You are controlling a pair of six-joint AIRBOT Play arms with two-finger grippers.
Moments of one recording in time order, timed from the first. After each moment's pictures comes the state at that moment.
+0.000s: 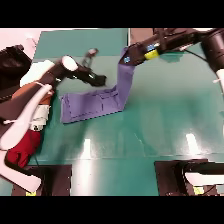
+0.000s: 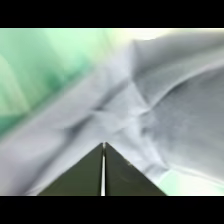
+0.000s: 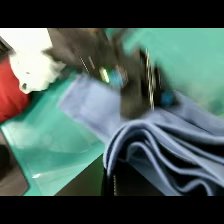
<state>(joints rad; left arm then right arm) -0.34 -1.66 1.60 1.02 -0.96 -1.39 0.37 -1.48 1.82 -0.85 1.32 1.34</state>
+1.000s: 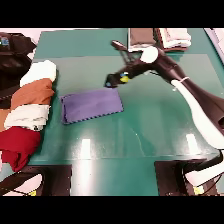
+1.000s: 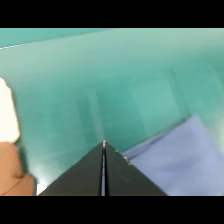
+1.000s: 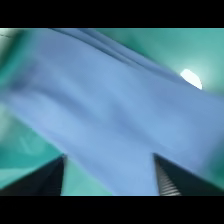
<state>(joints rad) -0.06 -1.14 1.59 1.25 -1.08 -1.38 0.38 -1.66 1.58 -0.93 1.12 1.31</state>
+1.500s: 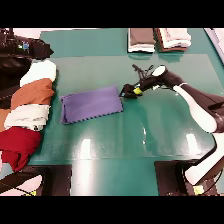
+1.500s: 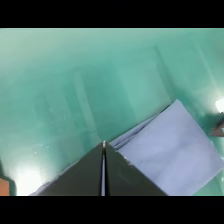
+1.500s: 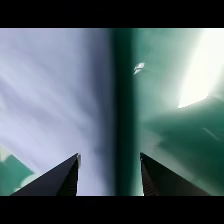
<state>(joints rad) -0.13 -1.21 1.59 1.24 -1.09 -1.37 0.25 -1.83 1.43 -0.70 1.10 1.30</state>
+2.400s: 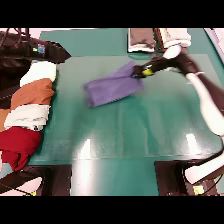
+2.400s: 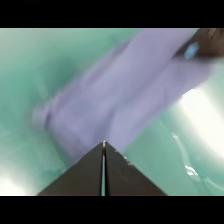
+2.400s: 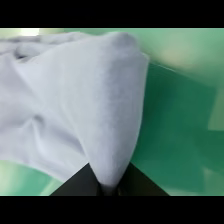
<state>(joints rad) -0.26 -1.22 1.59 1.13 -1.10 -1.33 0.08 -1.66 1.58 -0.99 1.08 1.35</state>
